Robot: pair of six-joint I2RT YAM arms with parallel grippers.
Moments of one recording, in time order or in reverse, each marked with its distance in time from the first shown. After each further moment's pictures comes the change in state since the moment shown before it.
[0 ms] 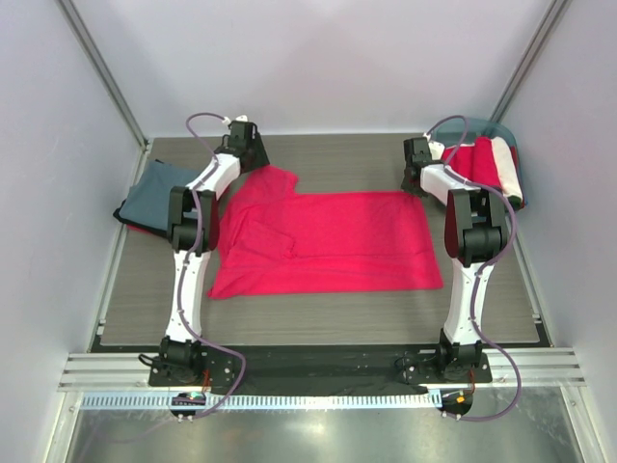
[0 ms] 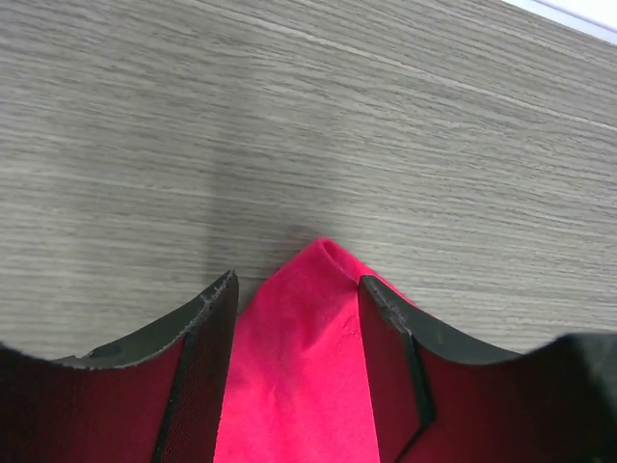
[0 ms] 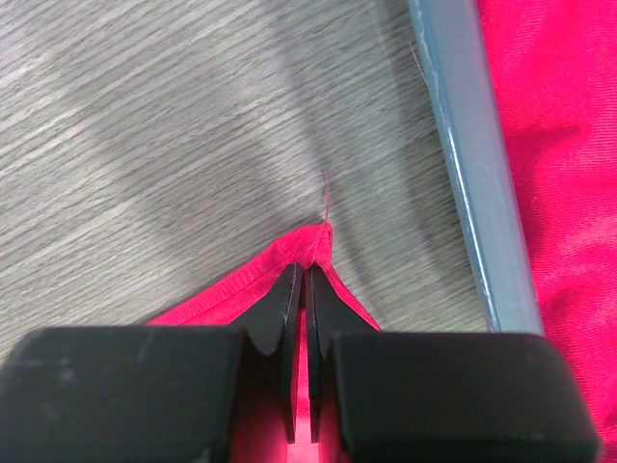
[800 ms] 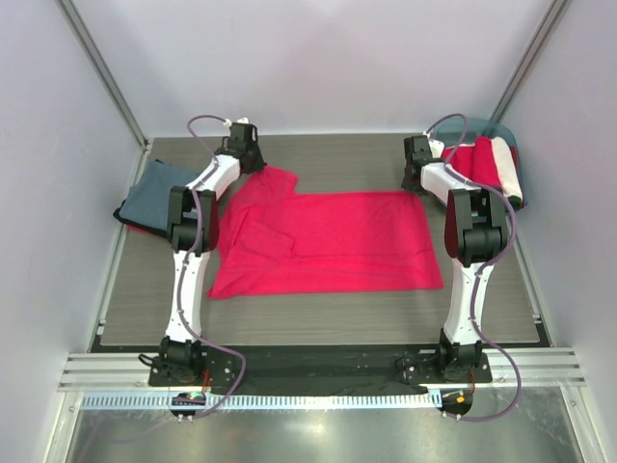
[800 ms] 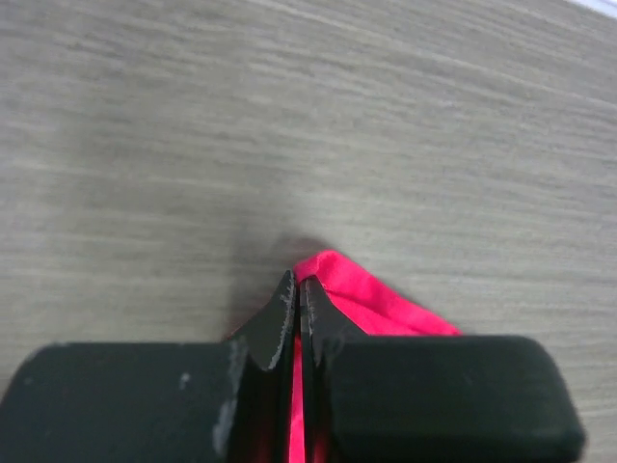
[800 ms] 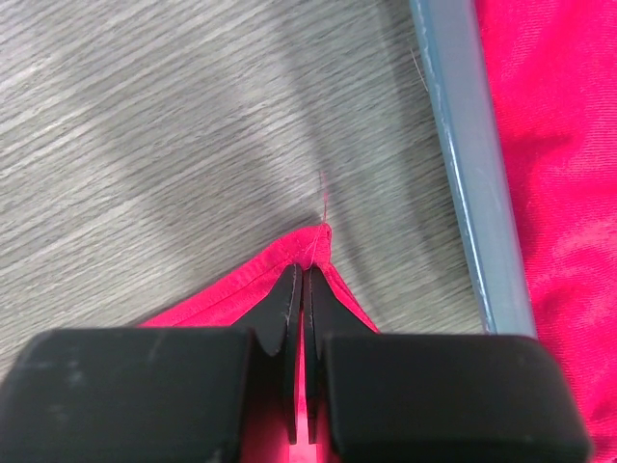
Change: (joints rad) left arm 0.000 0.021 0.014 0.003 0.049 -0.003; right arm 0.000 0.000 0.020 -0.024 -0.005 -0.015
